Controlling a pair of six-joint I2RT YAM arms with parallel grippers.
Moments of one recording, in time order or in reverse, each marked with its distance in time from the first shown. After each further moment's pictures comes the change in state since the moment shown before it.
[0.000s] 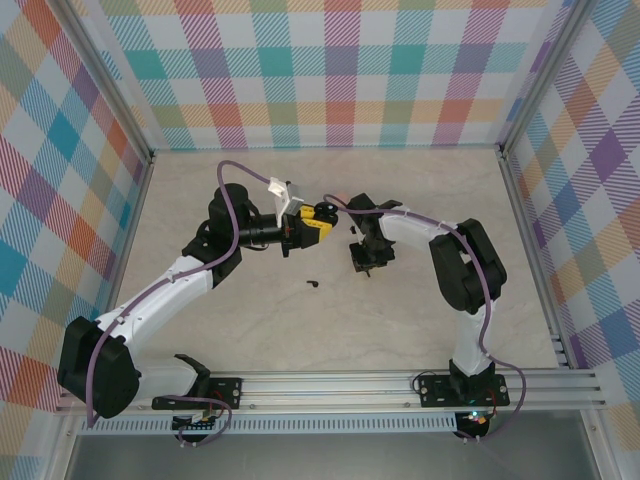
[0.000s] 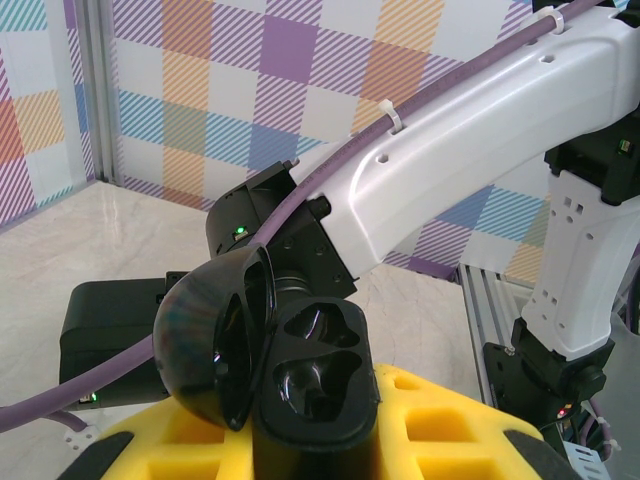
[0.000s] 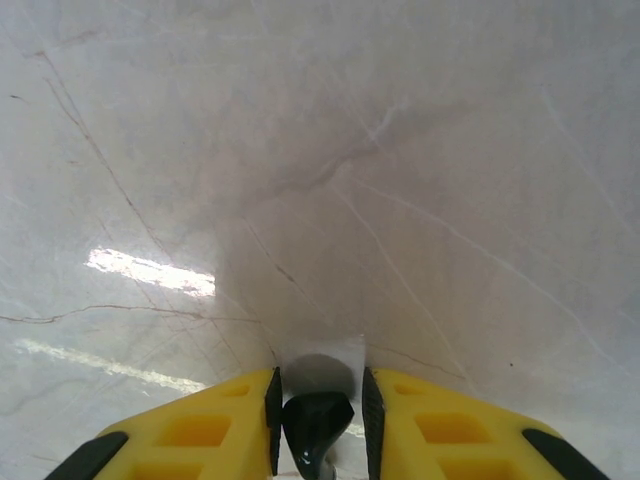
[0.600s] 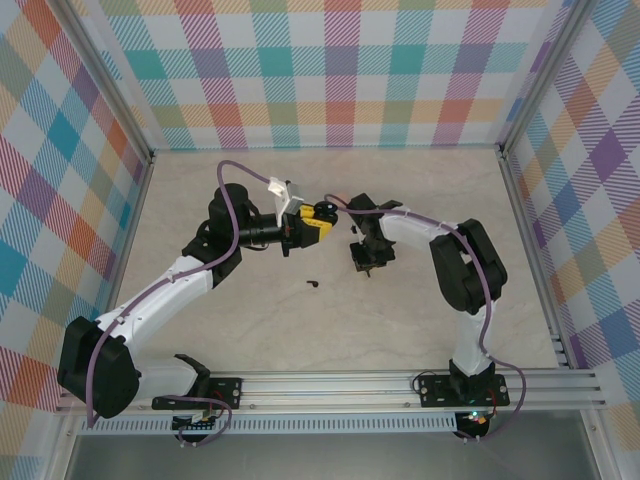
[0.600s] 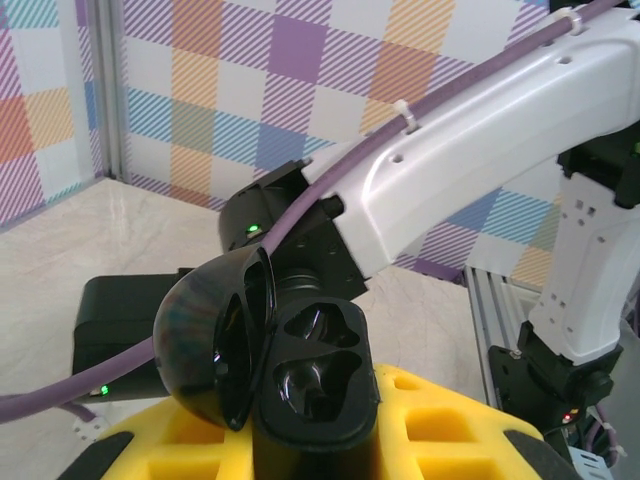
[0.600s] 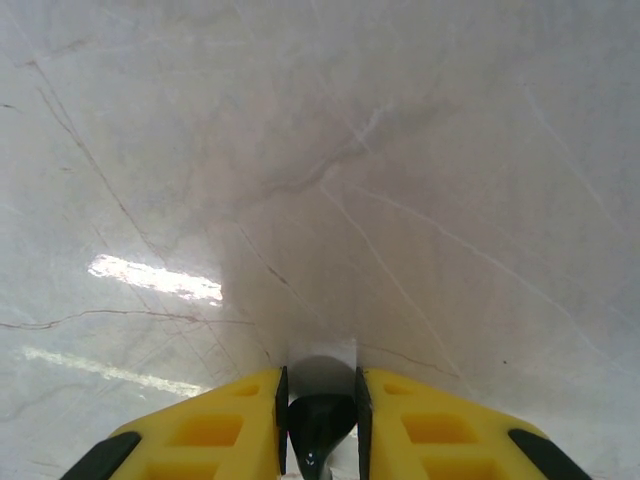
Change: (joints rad) left arm 0.000 0.000 0.000 -0.004 -0.023 -0.011; right arm -0.002 -0.014 -0.017 0.024 -0.007 0.023
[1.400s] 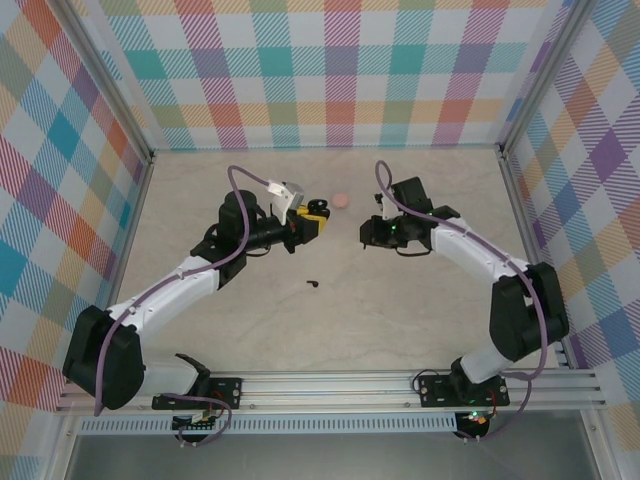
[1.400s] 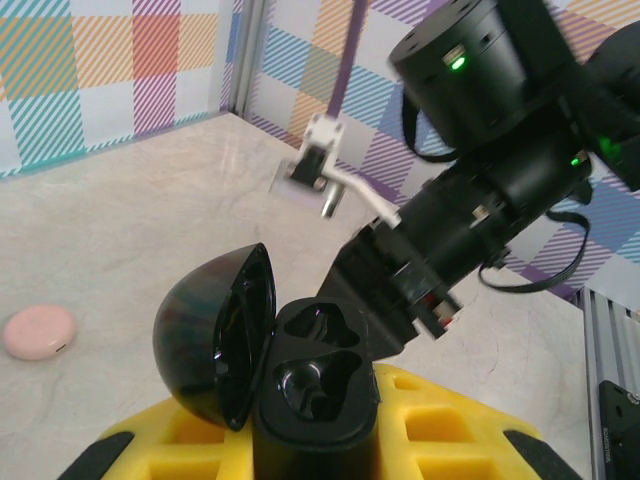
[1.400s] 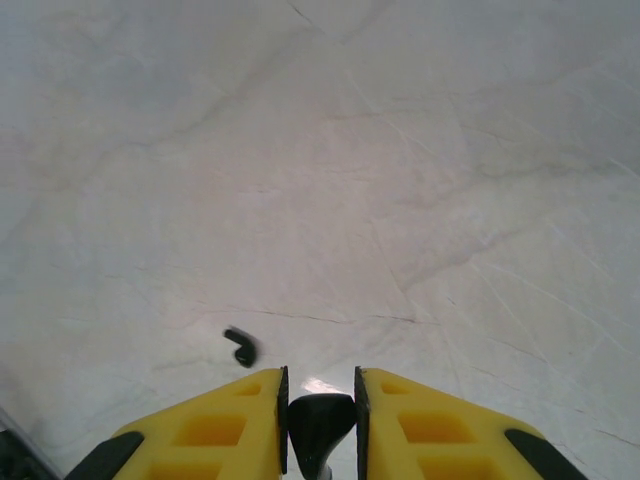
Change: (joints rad) left arm 0.000 0.049 -0.059 0.008 -0.258 -0.064; right arm -0.157 -0.429 -0.223 0.324 -0.361 0.127
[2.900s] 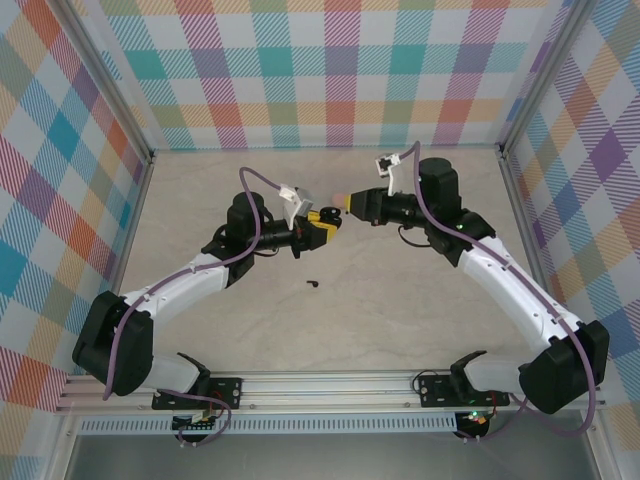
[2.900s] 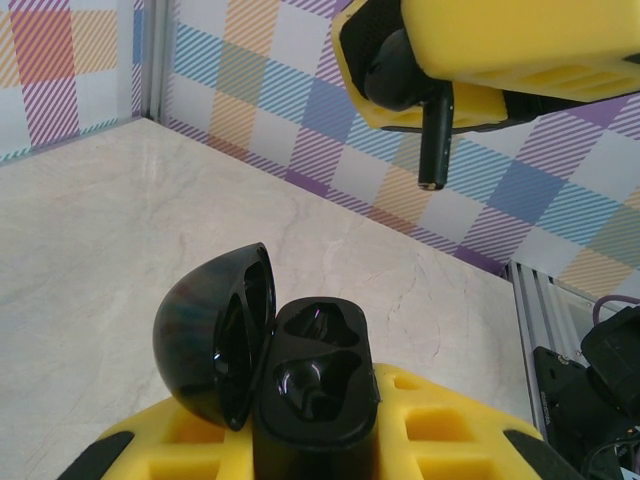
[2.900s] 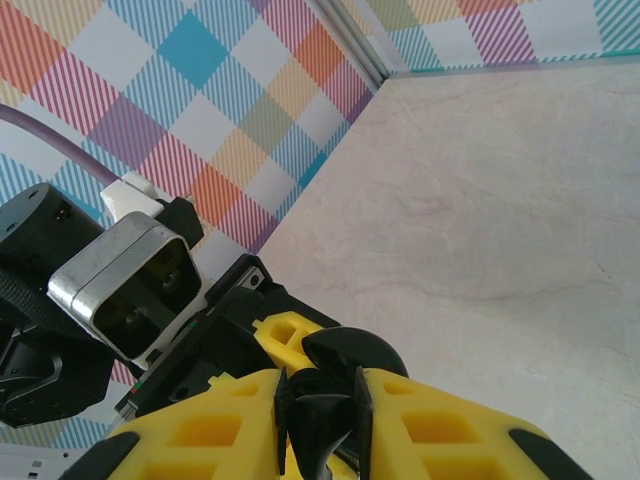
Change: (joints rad) left arm -0.017 0.078 -0.016 0.134 0.163 0.005; right arm 0.080 -0.270 0.057 0.241 -0.179 0.036
